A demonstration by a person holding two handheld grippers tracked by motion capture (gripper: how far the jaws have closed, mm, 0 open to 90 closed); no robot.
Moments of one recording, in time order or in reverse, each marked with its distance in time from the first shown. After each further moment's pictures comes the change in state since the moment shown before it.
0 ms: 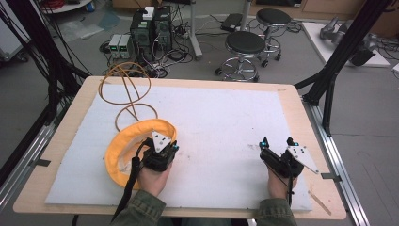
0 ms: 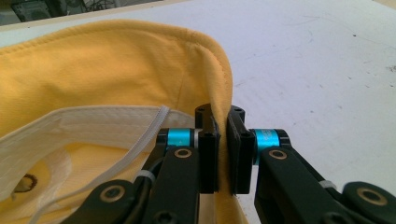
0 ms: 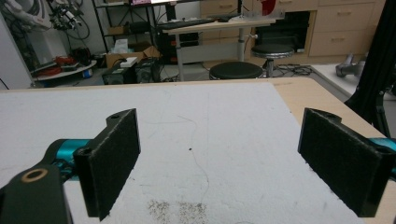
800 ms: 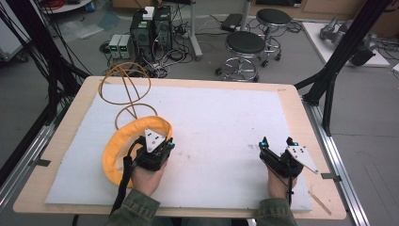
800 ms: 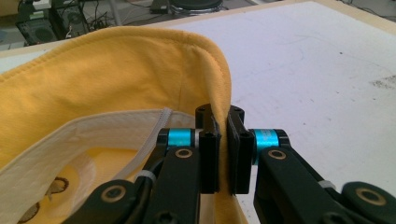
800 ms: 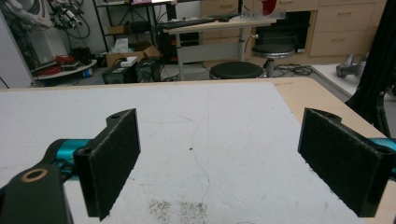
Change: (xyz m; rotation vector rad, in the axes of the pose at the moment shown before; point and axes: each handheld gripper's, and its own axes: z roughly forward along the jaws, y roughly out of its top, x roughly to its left) left arm 0.009 0.012 -0.020 -0.057 -0.016 0.017; right arm 0.000 0.000 0.001 -0.002 0.000 -0.008
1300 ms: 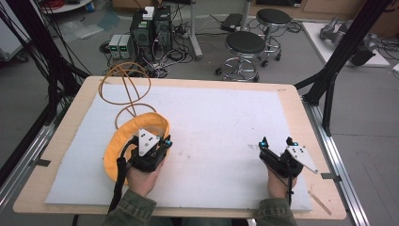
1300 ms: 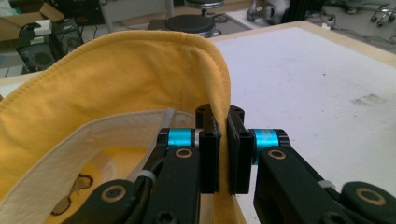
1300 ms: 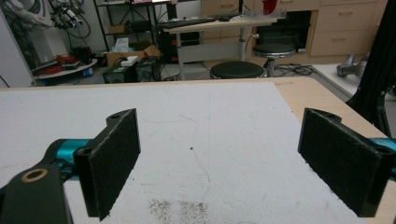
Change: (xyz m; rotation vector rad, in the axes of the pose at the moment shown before) left arm 0.005 0.006 -0.017 -0.094 -0.032 0.012; right arm 0.000 0.000 0.000 0.003 0.002 -0.004
